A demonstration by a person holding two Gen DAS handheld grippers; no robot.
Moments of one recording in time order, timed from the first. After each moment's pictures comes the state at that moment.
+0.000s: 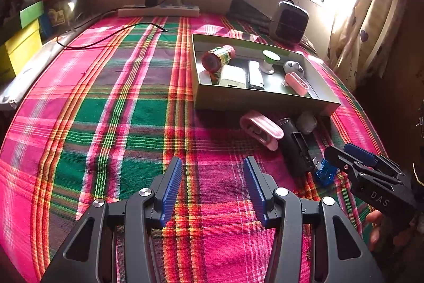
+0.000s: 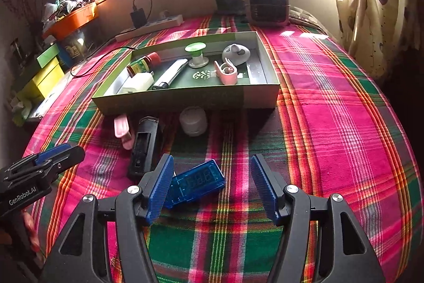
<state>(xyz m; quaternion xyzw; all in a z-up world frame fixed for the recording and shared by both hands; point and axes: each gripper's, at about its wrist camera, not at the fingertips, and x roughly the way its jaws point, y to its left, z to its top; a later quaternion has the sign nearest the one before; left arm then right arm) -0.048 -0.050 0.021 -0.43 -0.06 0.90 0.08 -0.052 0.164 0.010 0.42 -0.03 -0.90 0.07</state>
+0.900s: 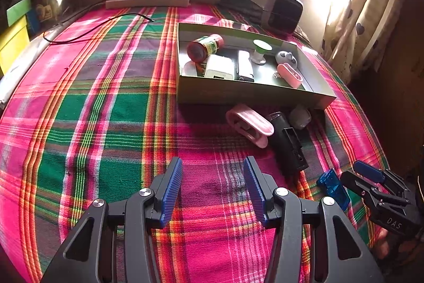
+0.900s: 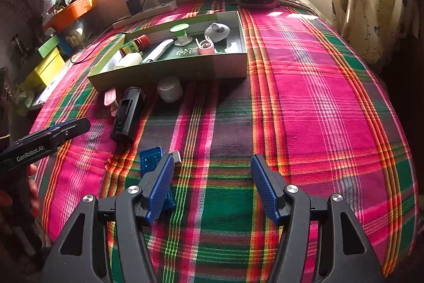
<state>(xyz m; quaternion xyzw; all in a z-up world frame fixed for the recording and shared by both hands) -0.058 -0.039 0.017 -0.45 -0.07 0.89 0.10 -0.020 0.200 0.009 0.44 -0.04 -0.89 0.11</state>
